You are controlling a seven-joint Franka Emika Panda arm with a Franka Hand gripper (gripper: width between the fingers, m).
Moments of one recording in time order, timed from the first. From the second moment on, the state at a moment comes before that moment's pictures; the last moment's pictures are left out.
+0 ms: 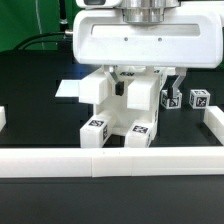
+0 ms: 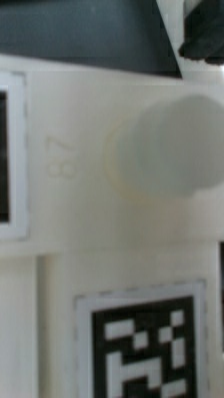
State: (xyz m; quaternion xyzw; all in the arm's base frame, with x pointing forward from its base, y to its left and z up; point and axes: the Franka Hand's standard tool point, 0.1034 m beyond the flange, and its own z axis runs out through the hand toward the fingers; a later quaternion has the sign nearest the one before) arm 0.592 0.015 0.075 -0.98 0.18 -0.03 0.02
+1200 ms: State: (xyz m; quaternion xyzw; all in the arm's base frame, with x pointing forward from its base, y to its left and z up) arm 0.577 0.026 0.163 -0.98 0.19 -0.03 0.06
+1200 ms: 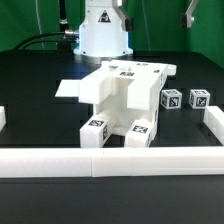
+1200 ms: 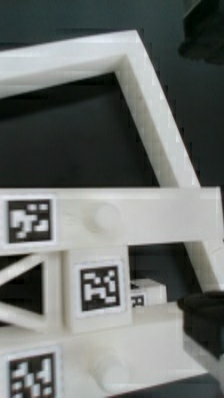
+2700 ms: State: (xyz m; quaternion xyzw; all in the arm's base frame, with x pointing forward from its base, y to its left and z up) arm 0.453 0.108 0.118 -0.96 0.27 0.00 0.05
